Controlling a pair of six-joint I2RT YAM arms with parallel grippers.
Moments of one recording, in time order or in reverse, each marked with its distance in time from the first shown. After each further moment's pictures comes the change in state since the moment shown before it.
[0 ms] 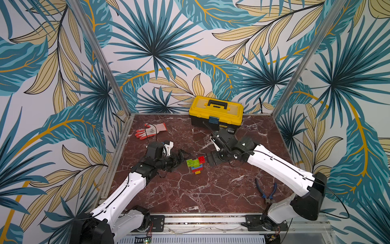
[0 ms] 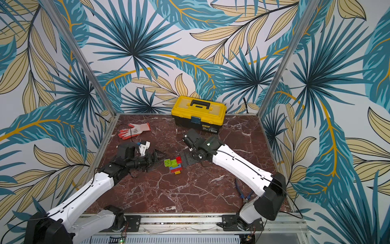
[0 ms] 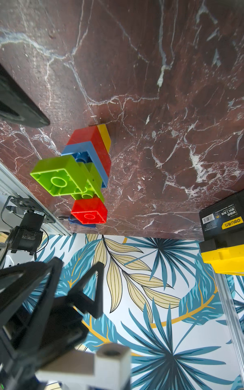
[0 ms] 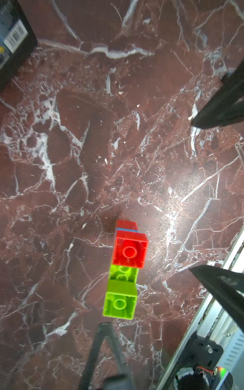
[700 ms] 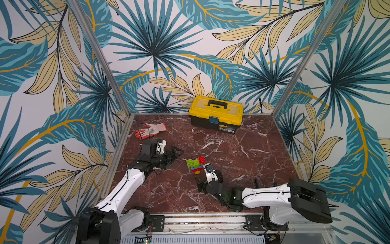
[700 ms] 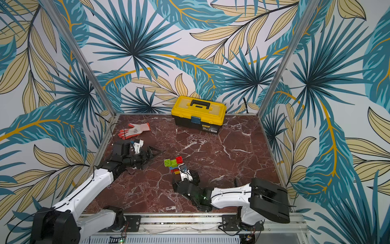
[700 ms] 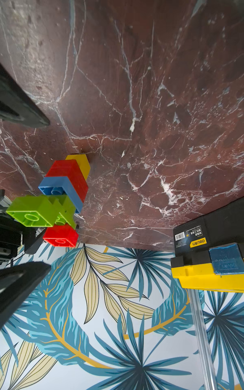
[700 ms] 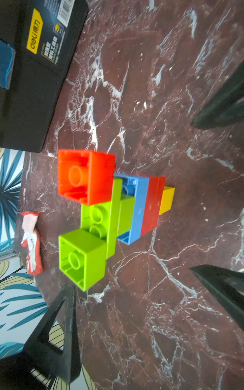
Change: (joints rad) left arm 0.158 0.076 -0.001 0.000 0.034 0.078; right arm 0.410 0.013 -0.809 1.380 0.550 0.022
